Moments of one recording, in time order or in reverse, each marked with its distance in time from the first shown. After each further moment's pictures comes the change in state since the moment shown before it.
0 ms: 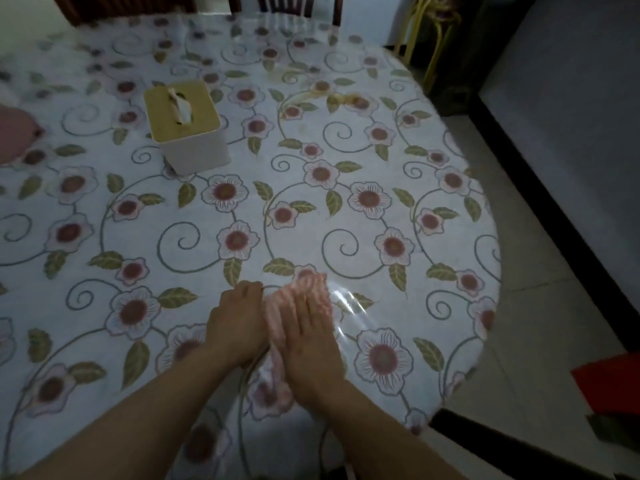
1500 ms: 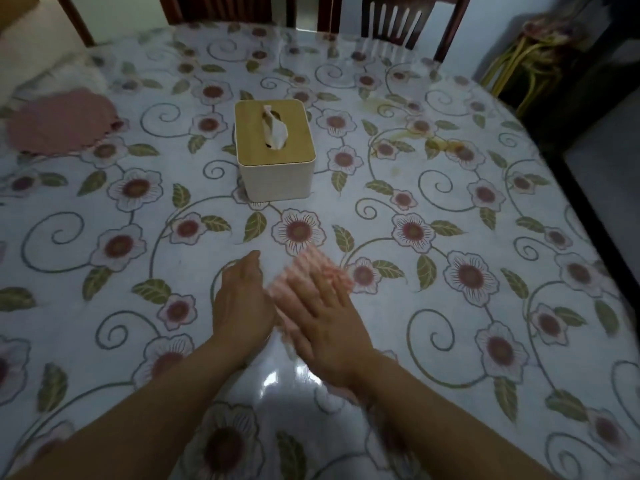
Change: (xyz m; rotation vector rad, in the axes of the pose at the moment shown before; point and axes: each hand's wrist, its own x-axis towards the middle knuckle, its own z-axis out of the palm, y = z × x) left_hand 0.109 -0.077 -0.046 -0.354 0.420 -0.213; right_hand 0.179 -0.008 -0.028 -0.211 0.189 -0.523
